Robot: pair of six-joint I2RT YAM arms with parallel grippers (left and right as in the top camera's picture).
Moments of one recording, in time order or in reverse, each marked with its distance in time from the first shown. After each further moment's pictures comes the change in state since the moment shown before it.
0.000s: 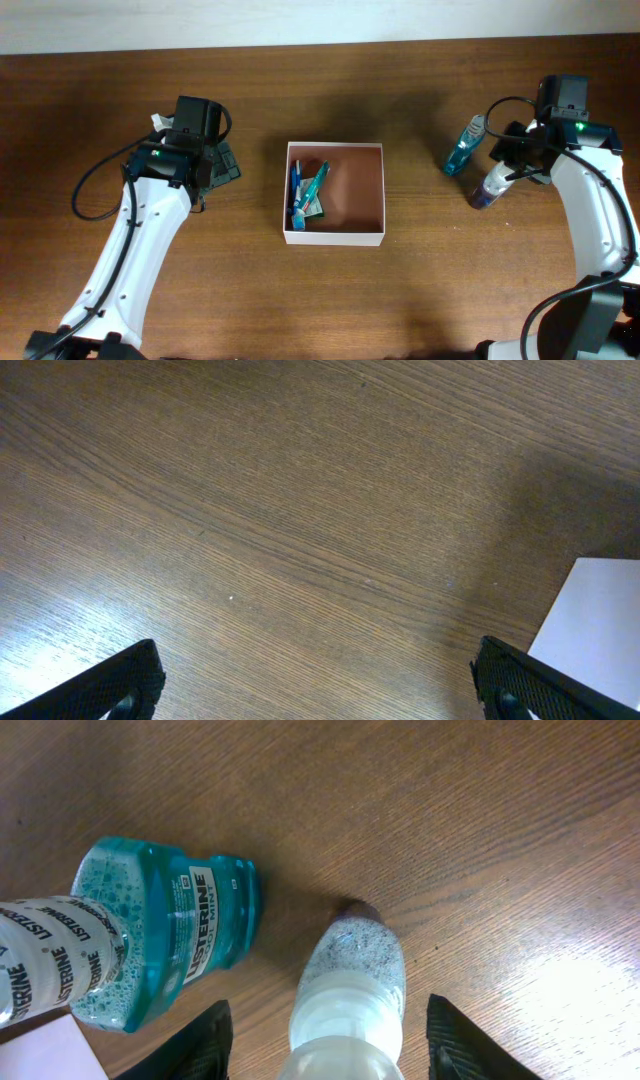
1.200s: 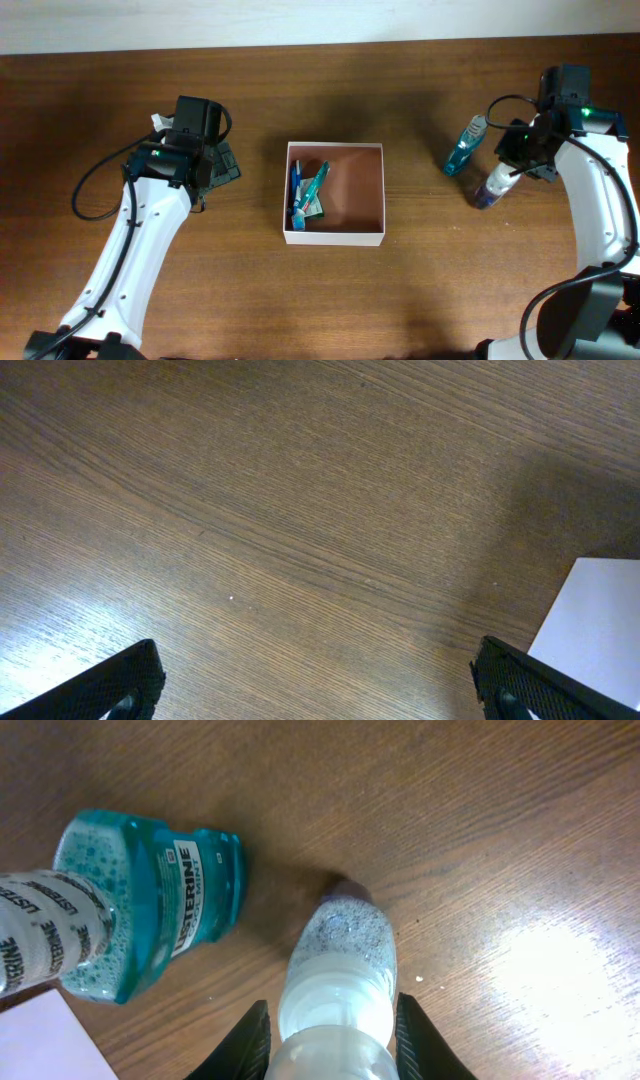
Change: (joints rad) left arm 0.000 0.000 0.000 0.000 0.000 0.000; right arm 0.000 0.048 0.110 -0.154 0.009 -0.017
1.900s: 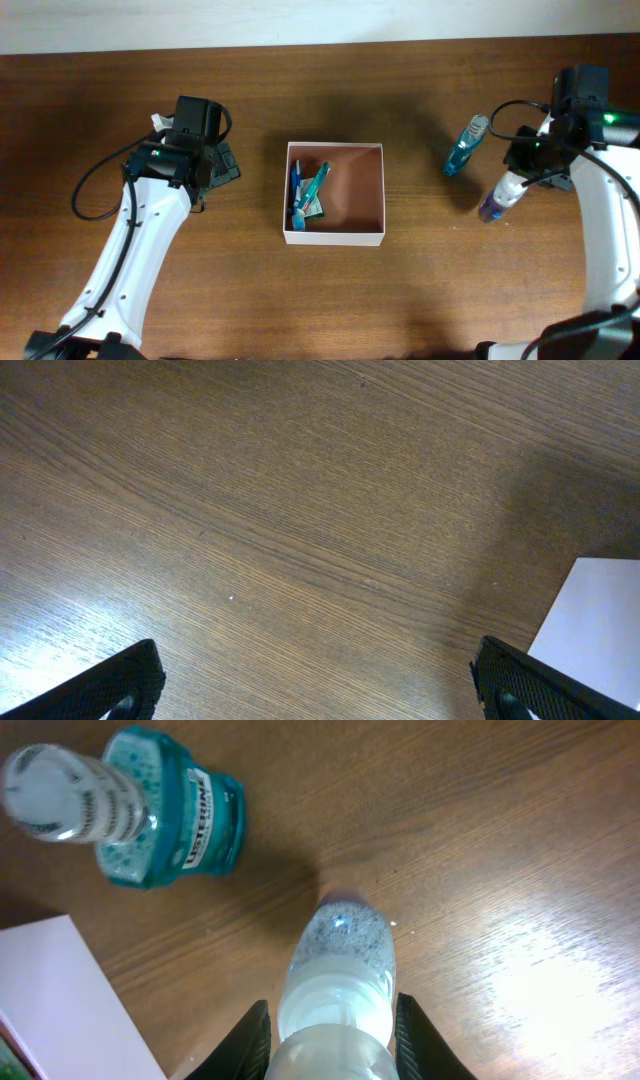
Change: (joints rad) left arm 0.000 0.000 0.000 0.000 0.000 0.000; right arm 0.005 -0.107 0.066 -0.189 -0.016 -0.076
